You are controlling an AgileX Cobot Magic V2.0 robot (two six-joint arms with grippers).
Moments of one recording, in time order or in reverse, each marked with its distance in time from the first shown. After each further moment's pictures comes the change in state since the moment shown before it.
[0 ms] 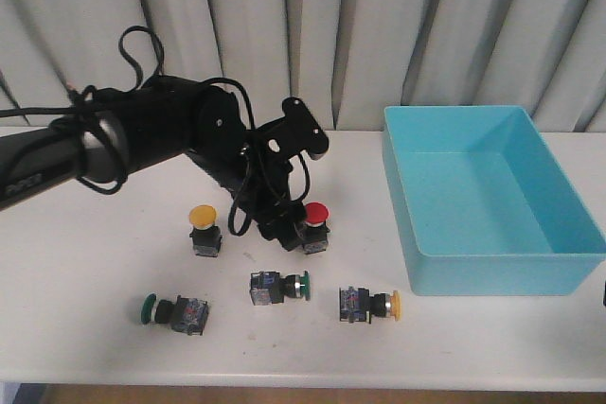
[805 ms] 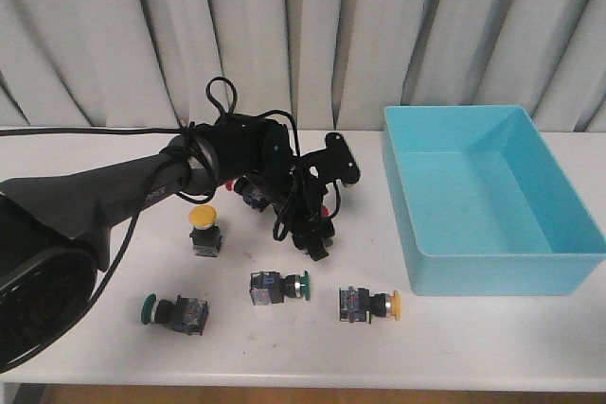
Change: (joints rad) left arm -0.001 0.363 -0.310 -0.066 -0.011 0.182; right arm 0.000 0.000 0.000 0.001 0.000 0.000
